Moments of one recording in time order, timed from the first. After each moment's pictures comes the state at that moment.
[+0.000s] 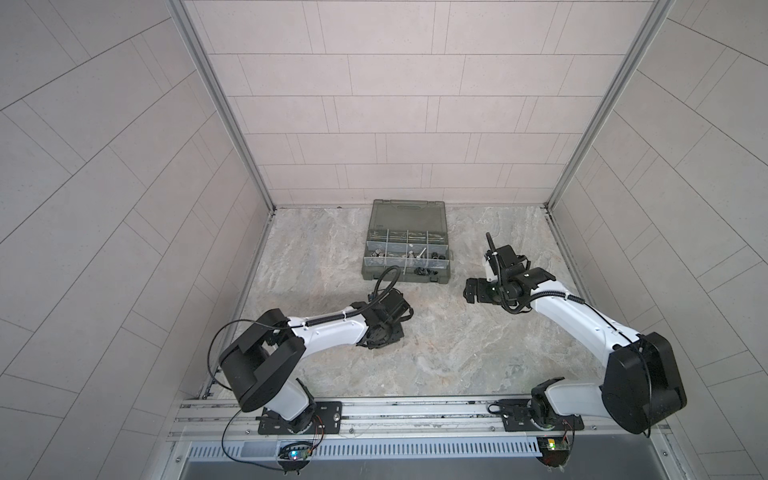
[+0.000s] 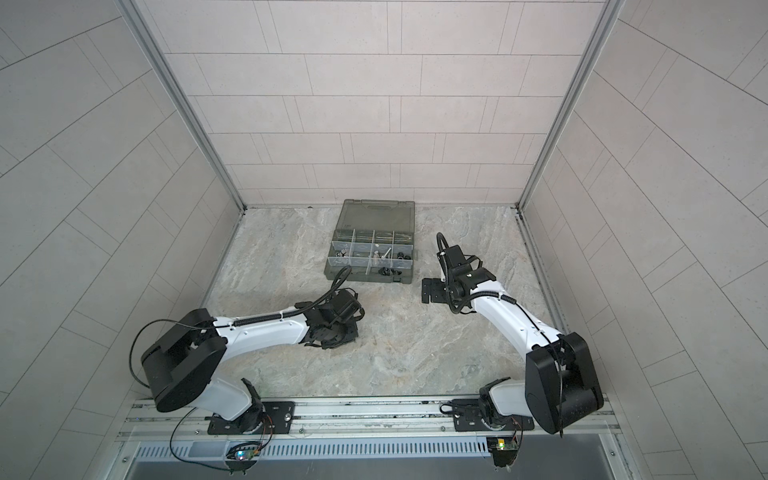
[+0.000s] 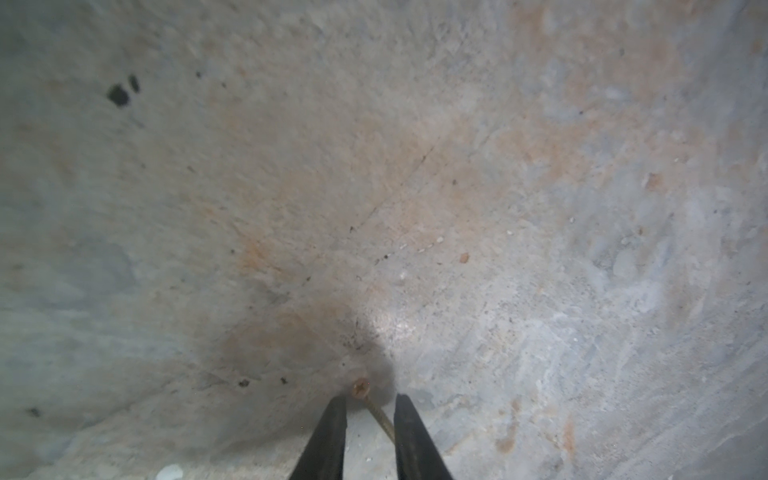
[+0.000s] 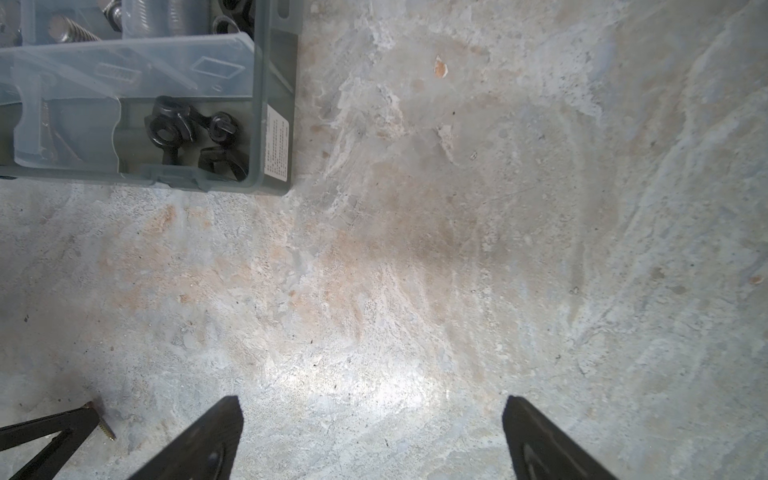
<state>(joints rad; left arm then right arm) -0.85 1.54 0.76 -0.45 -0.03 -1.13 0.31 1.33 0.92 -0.68 -0.04 0.39</state>
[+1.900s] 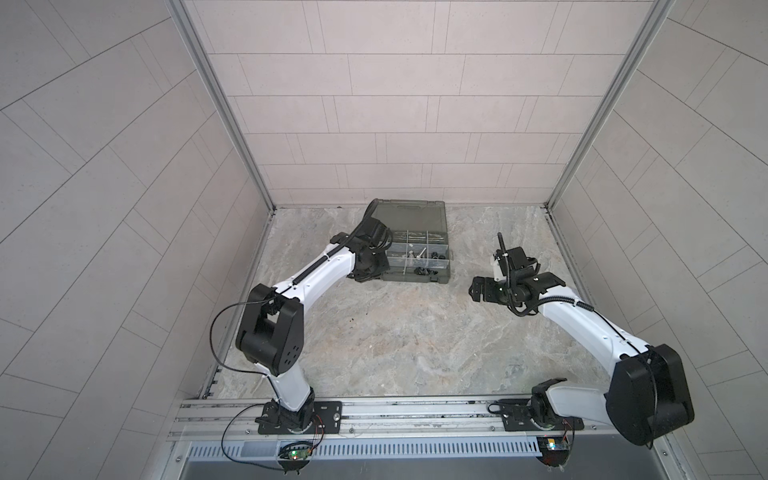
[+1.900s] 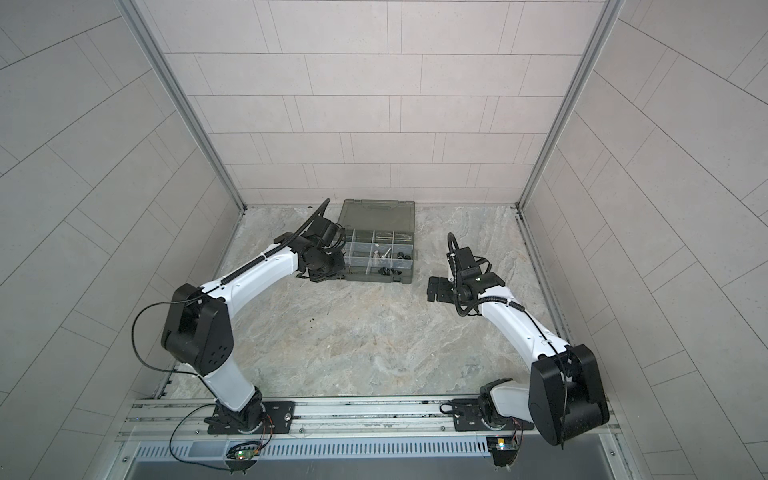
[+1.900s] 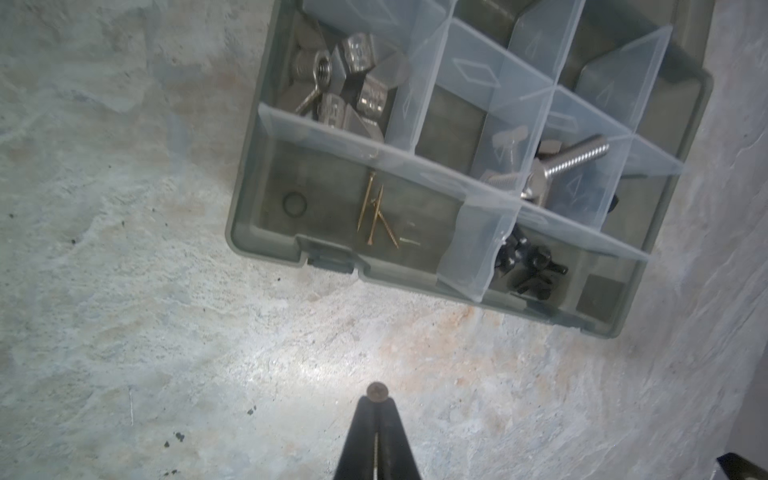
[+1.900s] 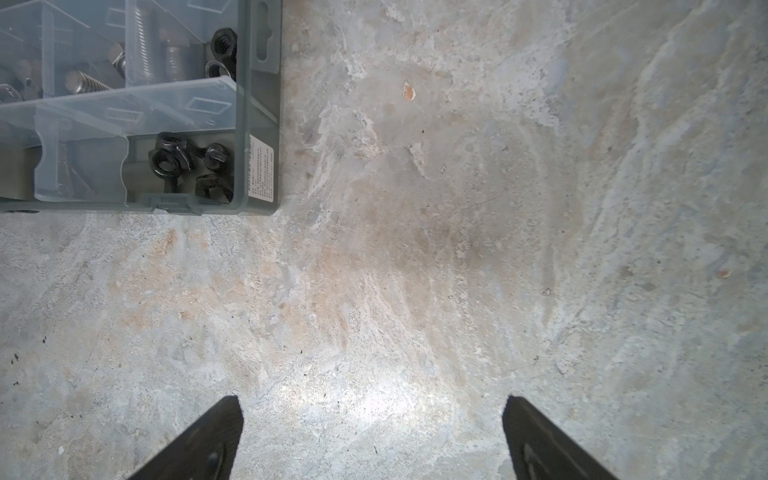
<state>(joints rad) -0.44 1.75 1.40 -0.81 0.08 -0.73 0.25 1.28 0.86 -0.63 -0.06 0.39</state>
